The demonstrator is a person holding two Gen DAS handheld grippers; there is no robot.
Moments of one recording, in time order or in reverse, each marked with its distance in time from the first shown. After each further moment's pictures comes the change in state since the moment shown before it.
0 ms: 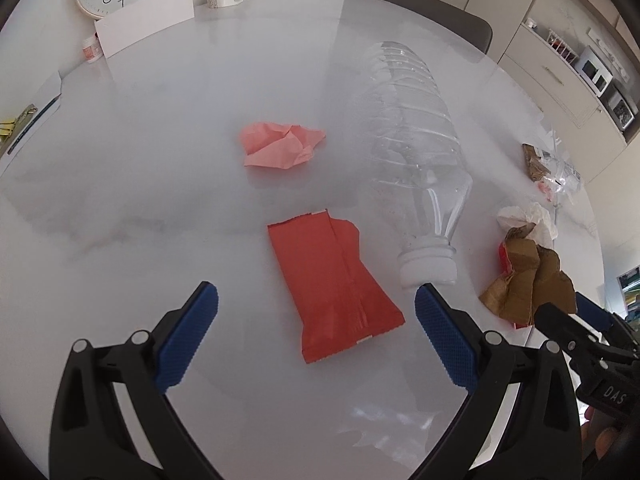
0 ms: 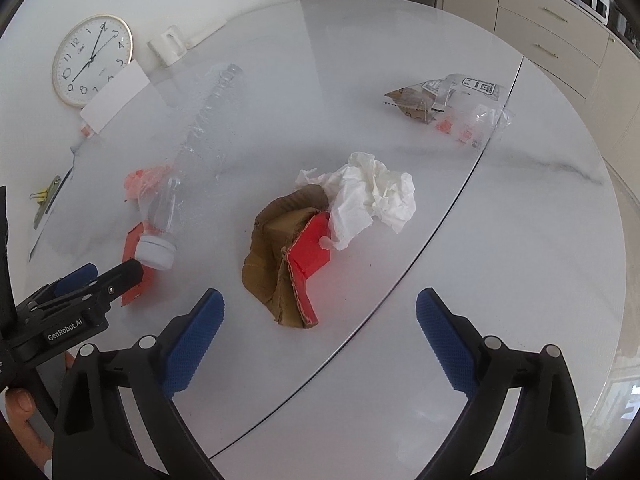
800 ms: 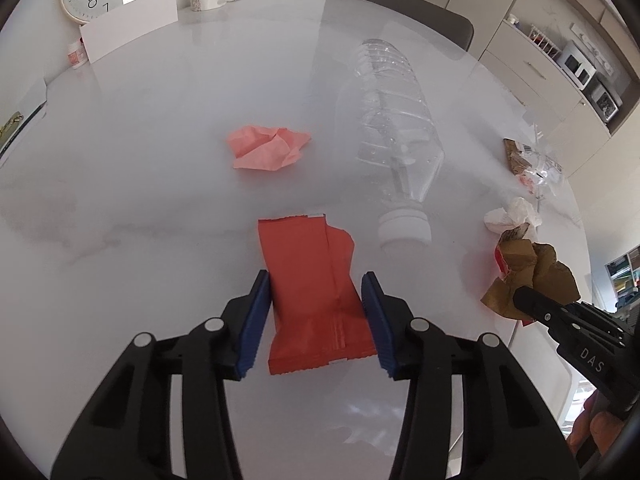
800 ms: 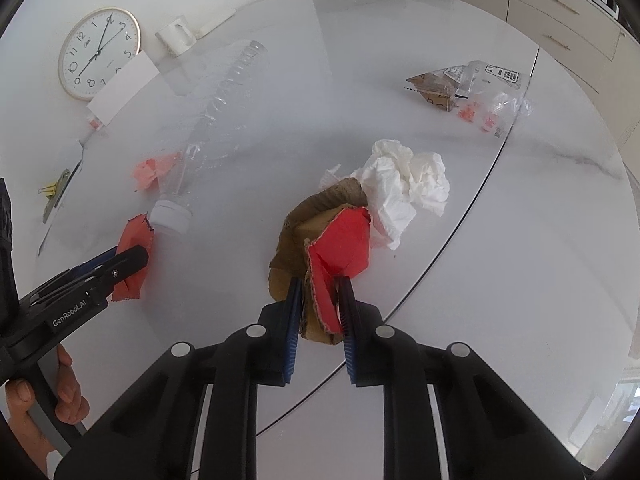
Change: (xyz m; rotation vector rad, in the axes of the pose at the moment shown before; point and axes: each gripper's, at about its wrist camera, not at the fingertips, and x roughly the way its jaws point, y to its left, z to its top) left arm -0.010 0.001 -0.003 0.051 -0.004 -0.065; right arm 0.002 0.007 -0.003 -0.001 0.037 0.050
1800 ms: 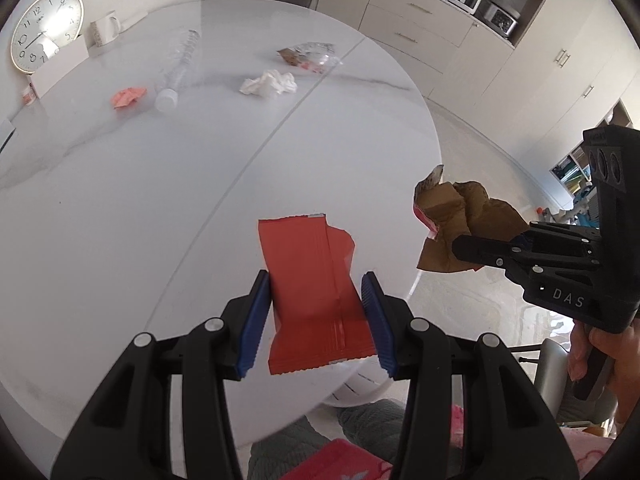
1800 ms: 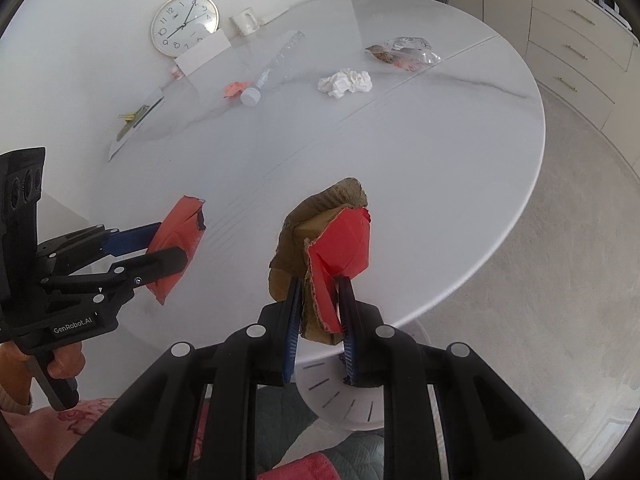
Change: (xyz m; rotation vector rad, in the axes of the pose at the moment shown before) left arm -0.156 -0.170 -0.206 0.260 0.063 -0.174; right arm -0.192 -0.087 -0.181 -0.143 0.031 0.139
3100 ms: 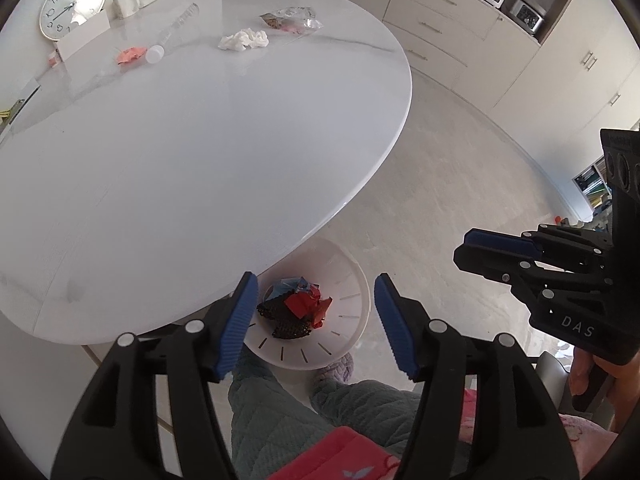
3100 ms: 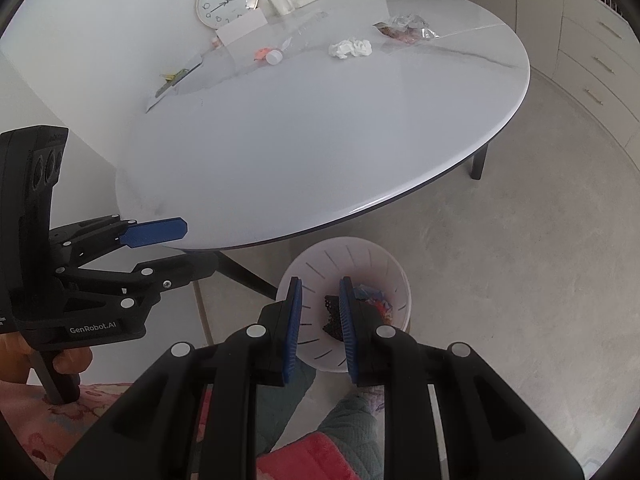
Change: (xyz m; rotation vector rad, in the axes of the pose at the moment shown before) left arm 0.001 -0.105 -0.062 -0.105 0.026 0.105; right arm -0.044 -0.055 -0.086 -0.126 0.031 0.097
